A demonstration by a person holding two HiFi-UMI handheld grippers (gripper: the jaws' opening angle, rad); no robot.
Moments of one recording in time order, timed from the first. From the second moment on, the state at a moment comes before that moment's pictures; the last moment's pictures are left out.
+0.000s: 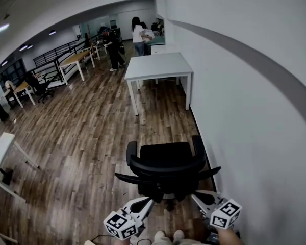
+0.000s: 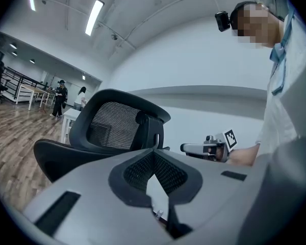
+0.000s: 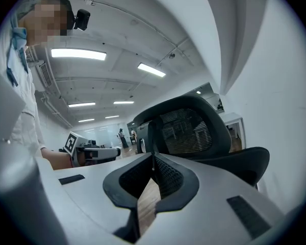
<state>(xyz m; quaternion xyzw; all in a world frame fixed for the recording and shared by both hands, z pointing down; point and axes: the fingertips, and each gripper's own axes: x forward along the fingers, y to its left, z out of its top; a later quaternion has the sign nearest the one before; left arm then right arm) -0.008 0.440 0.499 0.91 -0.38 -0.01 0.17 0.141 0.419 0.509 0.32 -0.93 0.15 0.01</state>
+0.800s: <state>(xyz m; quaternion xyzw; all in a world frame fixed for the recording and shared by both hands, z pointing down) -0.036 0.427 0.501 0.92 -0.36 0.11 0.11 0.125 0.419 0.504 0.28 -0.95 0.07 0.13</state>
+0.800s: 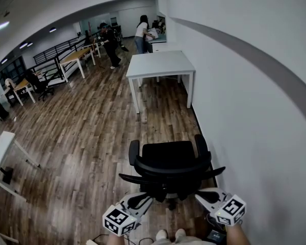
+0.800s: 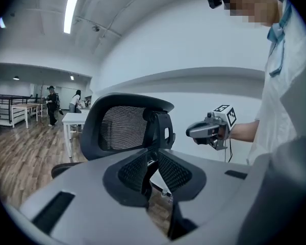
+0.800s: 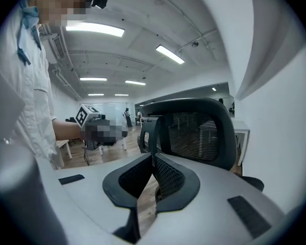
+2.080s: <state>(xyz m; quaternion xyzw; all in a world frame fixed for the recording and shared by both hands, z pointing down) -0.079 0.394 0.543 0.87 -0.29 0.40 0.01 0.165 0.392 0.540 0.19 -0.89 -0.02 0.41</state>
